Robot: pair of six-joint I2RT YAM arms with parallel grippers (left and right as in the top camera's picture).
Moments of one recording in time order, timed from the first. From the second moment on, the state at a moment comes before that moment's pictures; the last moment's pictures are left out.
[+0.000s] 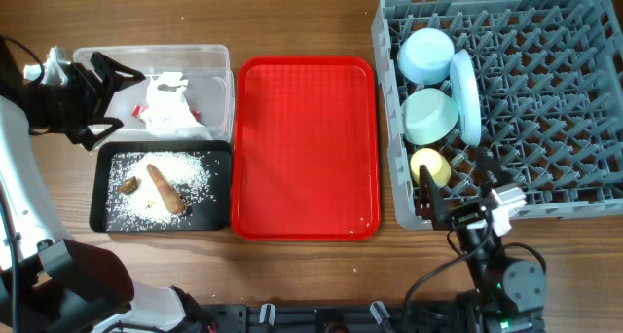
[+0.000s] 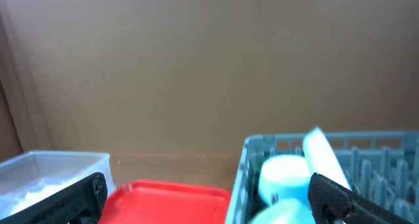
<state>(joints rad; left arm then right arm) 0.49 1.68 1.69 -1.38 0.68 -0.30 0.20 0.02 0.03 0.18 -0.10 0.16</state>
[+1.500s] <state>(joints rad) 0.49 1.68 1.69 -1.38 0.68 -0.30 0.06 0.02 0.01 0.01 -0.18 -0.07</state>
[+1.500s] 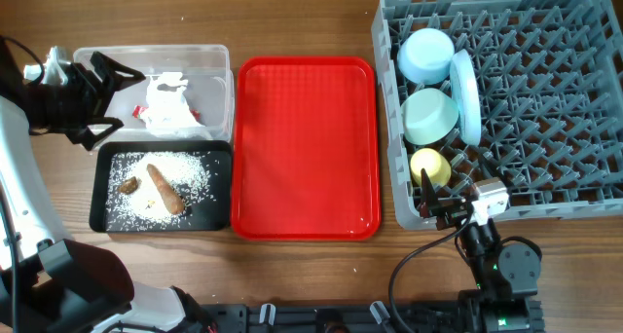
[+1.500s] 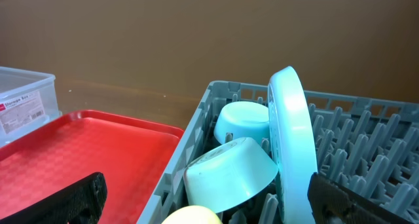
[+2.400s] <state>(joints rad) 0.24 1.50 1.69 -1.38 0.68 -0.30 0.06 0.02 0.01 0.01 -0.18 -0.07</state>
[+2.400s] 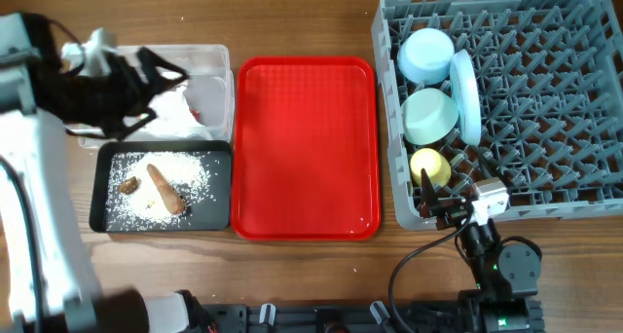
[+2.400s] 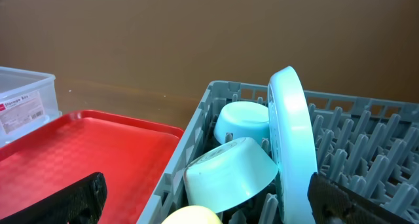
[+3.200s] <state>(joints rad) -0.14 0.67 1.25 -1.25 0.67 -0.31 0.06 0.02 0.01 0.01 -0.18 -0.07</state>
